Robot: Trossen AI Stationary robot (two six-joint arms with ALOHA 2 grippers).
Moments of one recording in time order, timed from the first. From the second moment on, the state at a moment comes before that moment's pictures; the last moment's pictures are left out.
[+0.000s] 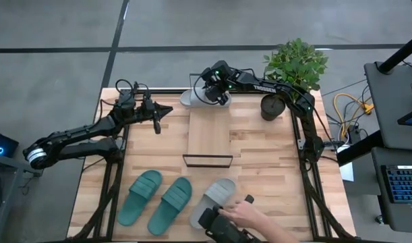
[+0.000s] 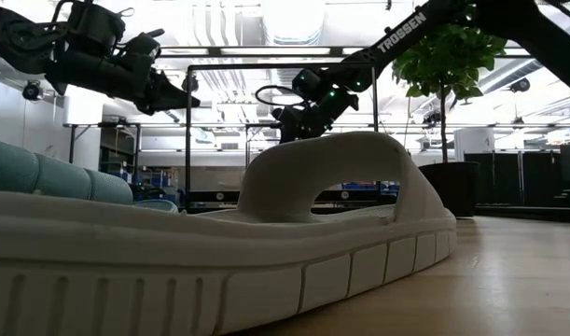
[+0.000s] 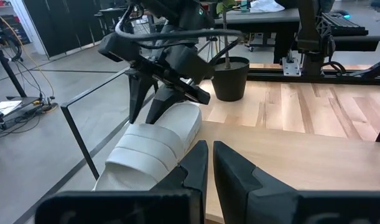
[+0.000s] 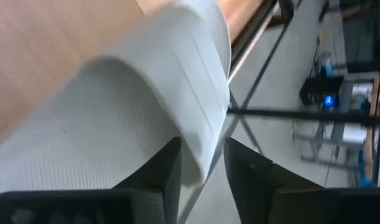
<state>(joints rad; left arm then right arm) 0.65 0.81 0.35 0.33 0.28 0.17 -0.60 2.11 1.68 -0.31 -0.17 -1.44</state>
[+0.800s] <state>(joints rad) 0.65 0.81 0.35 0.33 0.28 0.19 -0.52 1.76 1.68 -0.51 -0.02 -1.08</state>
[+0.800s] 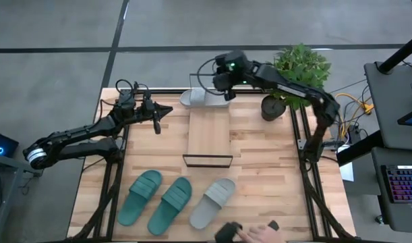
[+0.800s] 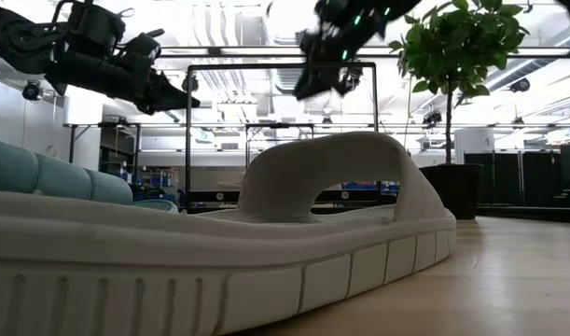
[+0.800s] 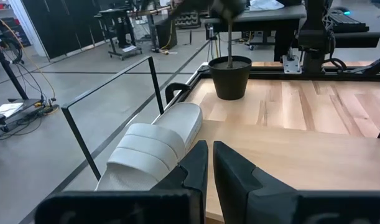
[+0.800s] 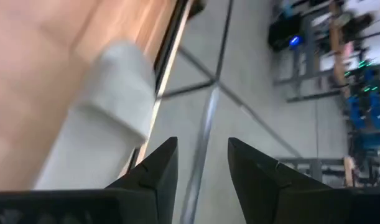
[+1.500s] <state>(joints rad) 0.65 0.81 0.35 0.33 0.28 0.19 -0.23 1.44 1.68 -0.54 -0.05 -0.63</state>
